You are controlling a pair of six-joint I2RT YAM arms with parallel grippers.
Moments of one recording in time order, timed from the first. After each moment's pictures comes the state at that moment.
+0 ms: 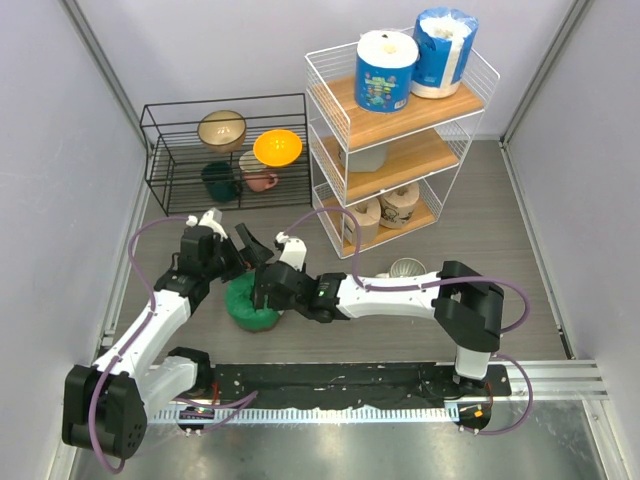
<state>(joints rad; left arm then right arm) -0.21 0.98 0.54 -0.18 0.25 -0.69 1.25 1.81 1.23 -0.16 0.39 0.98</state>
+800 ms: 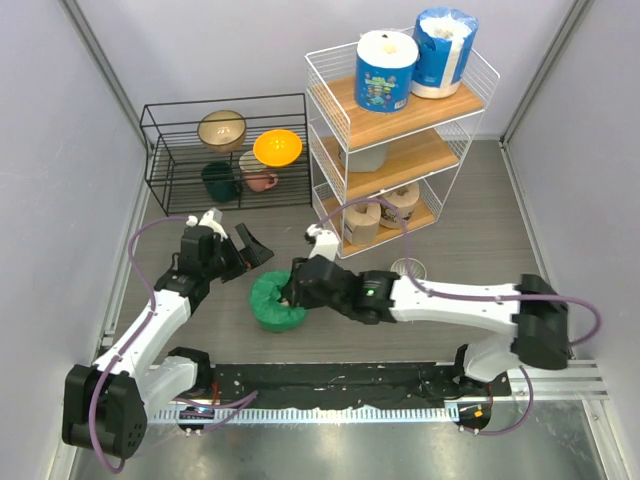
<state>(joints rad) -0.21 0.98 0.54 -0.18 0.25 -0.69 1.24 1.53 1.10 -0.26 0.38 0.91</state>
